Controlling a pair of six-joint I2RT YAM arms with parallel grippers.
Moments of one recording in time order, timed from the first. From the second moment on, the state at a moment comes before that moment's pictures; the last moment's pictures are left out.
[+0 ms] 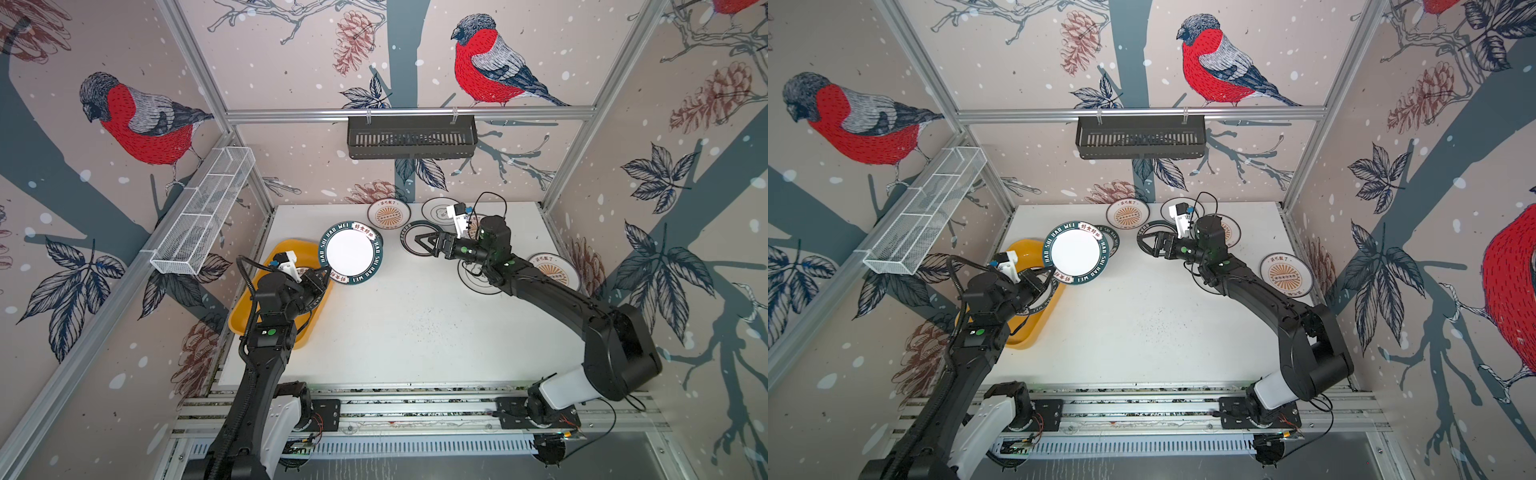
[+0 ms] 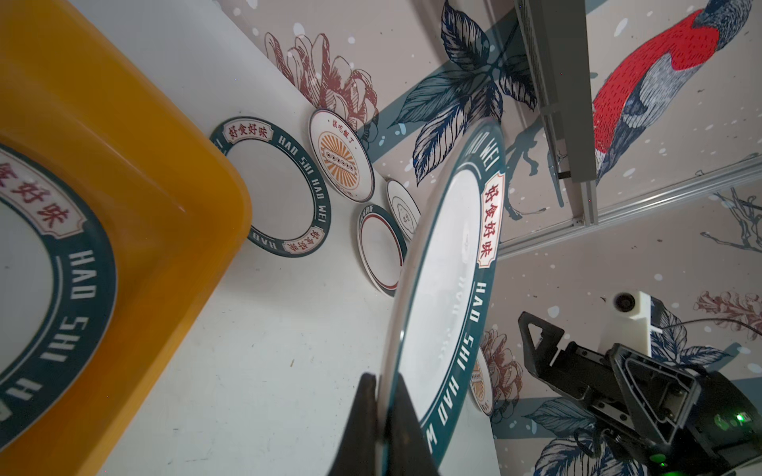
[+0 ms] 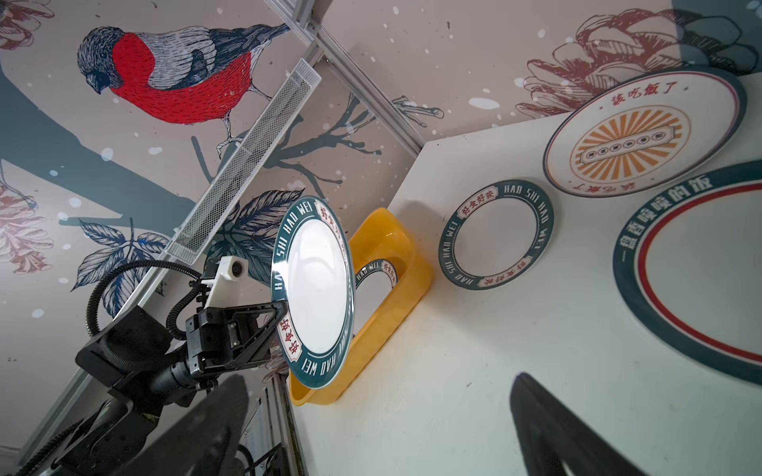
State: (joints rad) left arm 0.10 0.80 0.49 0.02 0.54 -0.85; right arm 0.46 1.50 1.01 0.28 -0.67 0.65
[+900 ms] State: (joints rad) left arm 0.60 0.93 0.44 -0.16 0.68 -0.68; right arm 0.48 1.41 0.98 0.25 -0.57 0.55
